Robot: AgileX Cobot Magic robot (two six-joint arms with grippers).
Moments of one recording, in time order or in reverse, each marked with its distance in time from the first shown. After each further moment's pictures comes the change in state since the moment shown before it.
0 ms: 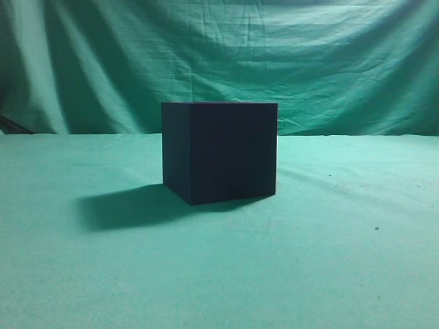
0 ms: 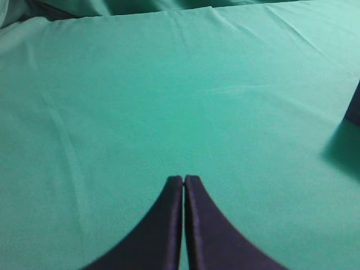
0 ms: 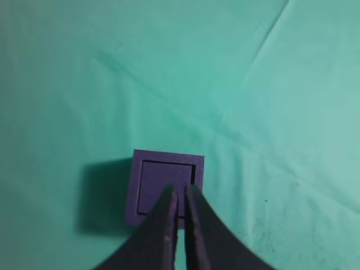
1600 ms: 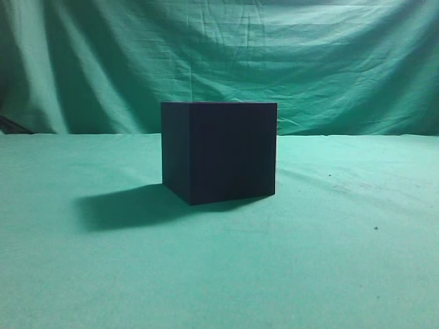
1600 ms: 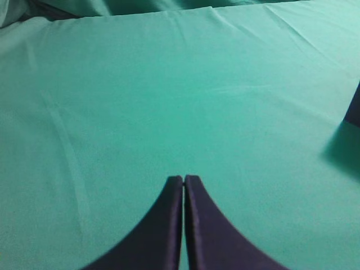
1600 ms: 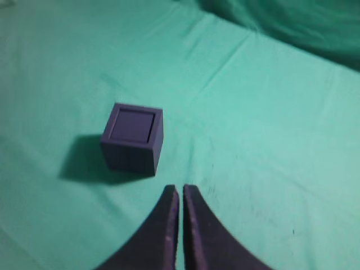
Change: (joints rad) left arm 0.000 0.000 0.000 0.000 0.000 0.000; right arm -0.041 -1.079 0.917 -0.041 -0.308 -0.096
